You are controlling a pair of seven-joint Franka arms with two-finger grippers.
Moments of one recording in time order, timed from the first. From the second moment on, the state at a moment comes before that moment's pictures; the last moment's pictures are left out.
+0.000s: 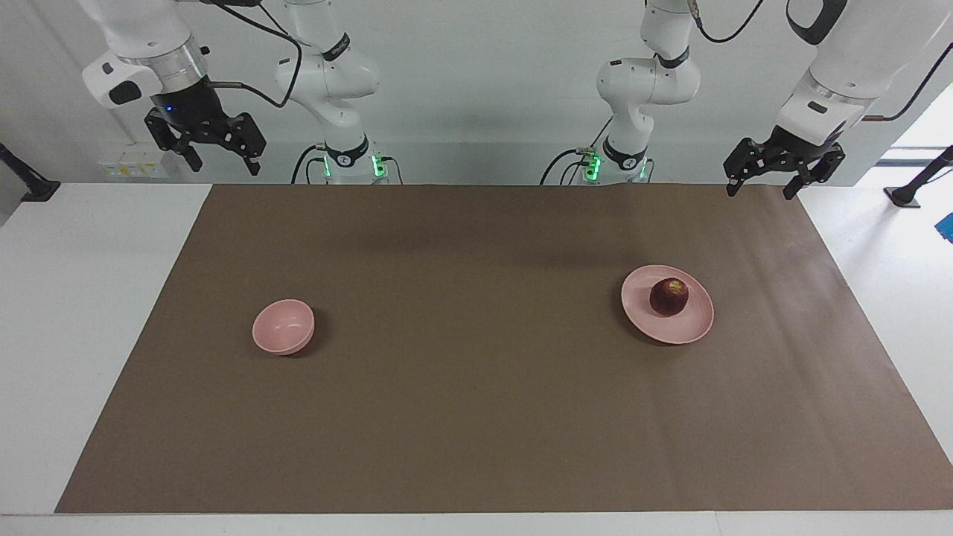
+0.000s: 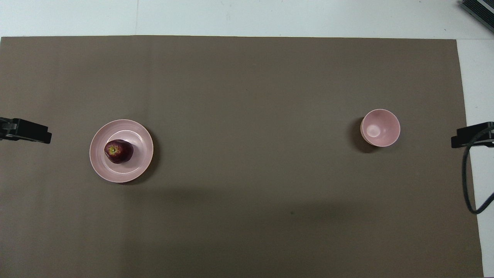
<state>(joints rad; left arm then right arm) -0.11 -0.04 0.06 -1.58 0.00 1.51 0.09 0.11 -0.07 -0.16 -1.55 -0.03 1.45 0.04</state>
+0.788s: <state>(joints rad) -0.11 -0.04 0.06 -1.59 0.00 1.51 0.09 0.11 -0.07 -0.16 -1.55 -0.03 1.45 0.04</state>
